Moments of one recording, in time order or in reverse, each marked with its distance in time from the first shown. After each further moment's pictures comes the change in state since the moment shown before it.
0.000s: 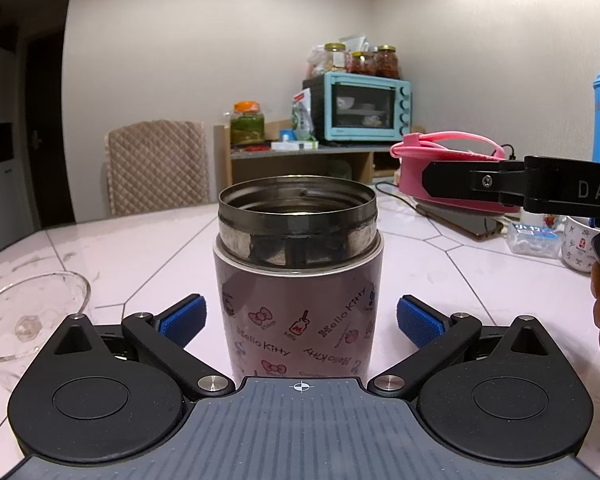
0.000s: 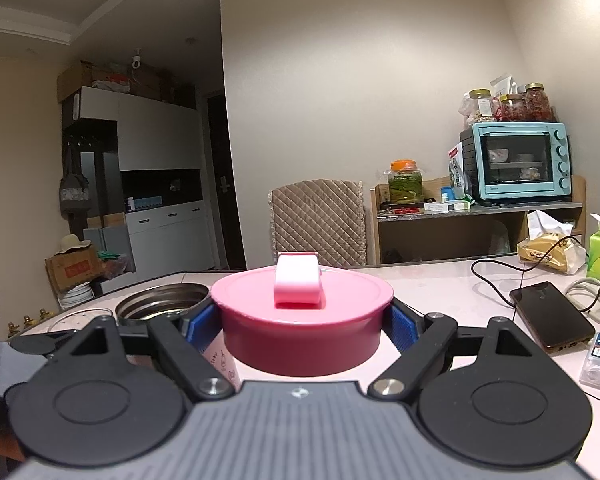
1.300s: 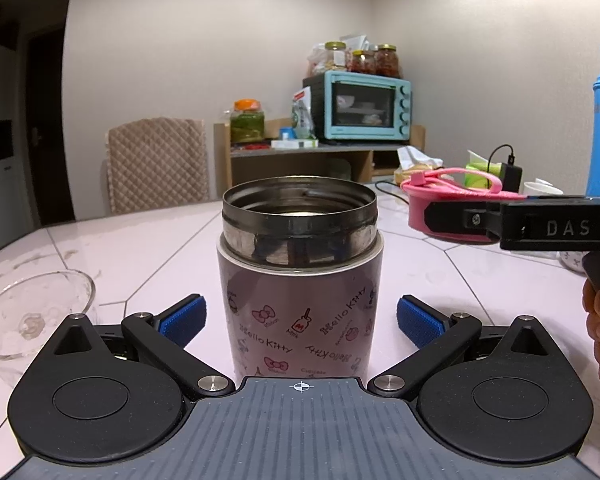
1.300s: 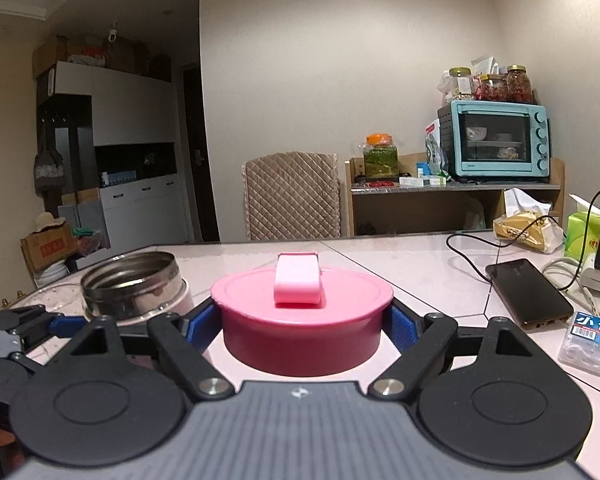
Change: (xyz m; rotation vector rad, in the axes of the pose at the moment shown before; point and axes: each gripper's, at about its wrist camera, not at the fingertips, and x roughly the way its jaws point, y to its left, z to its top) left arm -0.012 -0.004 -0.005 -0.007 0.004 -0.003; right arm 0.008 -0.003 -0.008 -0.004 0.098 -0.086
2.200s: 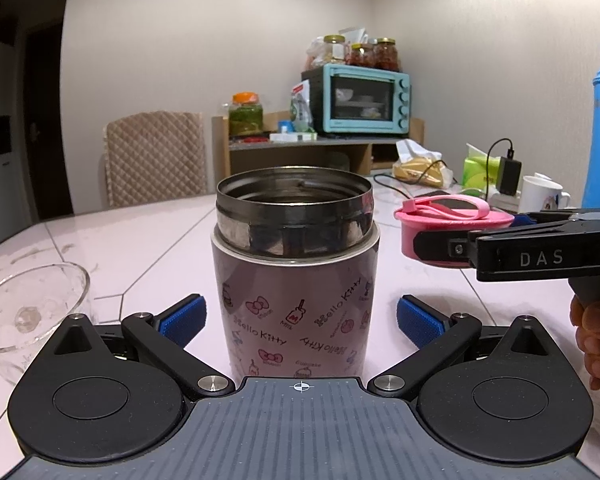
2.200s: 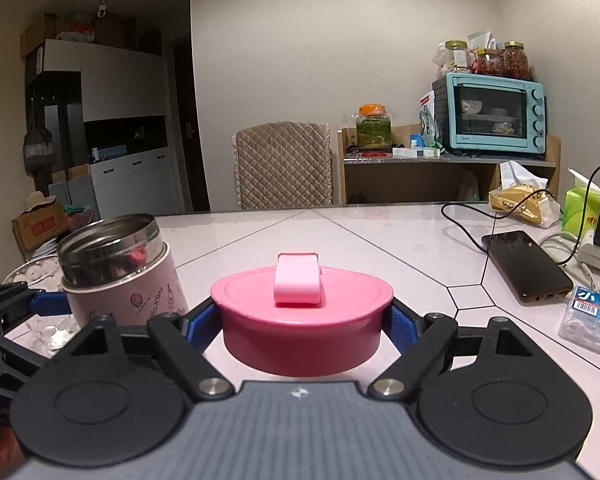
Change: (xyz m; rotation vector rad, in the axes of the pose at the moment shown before) left arm 0.007 0.001 -0.003 0.001 0.026 -0.002; right arm 0.014 -0.003 -0.012 -0.009 0.084 -0.020
